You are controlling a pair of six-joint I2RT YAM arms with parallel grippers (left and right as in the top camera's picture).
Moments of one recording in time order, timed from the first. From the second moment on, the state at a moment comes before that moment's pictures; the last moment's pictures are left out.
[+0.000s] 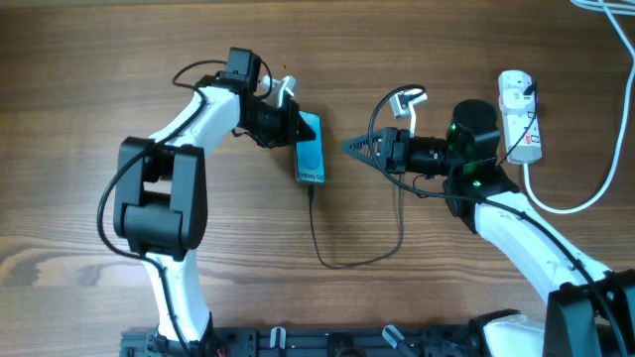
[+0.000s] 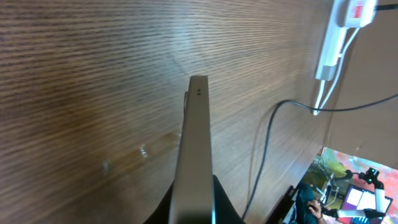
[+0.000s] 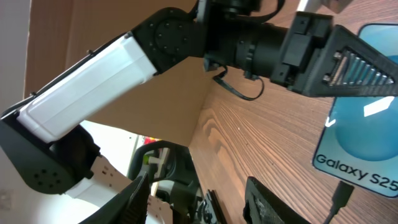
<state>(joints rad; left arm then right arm) -0.20 2.13 1.46 -0.69 0.79 -0.25 0.25 1.45 0.70 0.46 -1.12 0.94</state>
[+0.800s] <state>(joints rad) -0.20 2.26 1.47 -0.66 0.85 -0.26 0.25 1.45 0.70 0.46 -1.12 0.94</state>
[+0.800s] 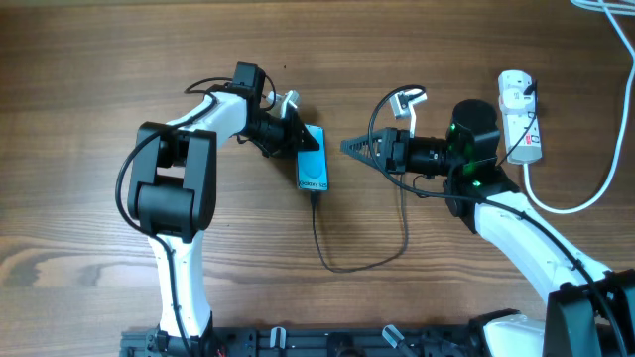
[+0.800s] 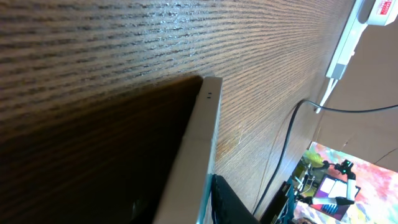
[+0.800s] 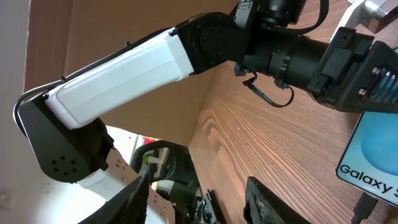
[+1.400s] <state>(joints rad) -0.20 2.25 1.48 -0.67 0.89 -0.26 0.25 1.45 0.70 0.46 -1.12 0.92</state>
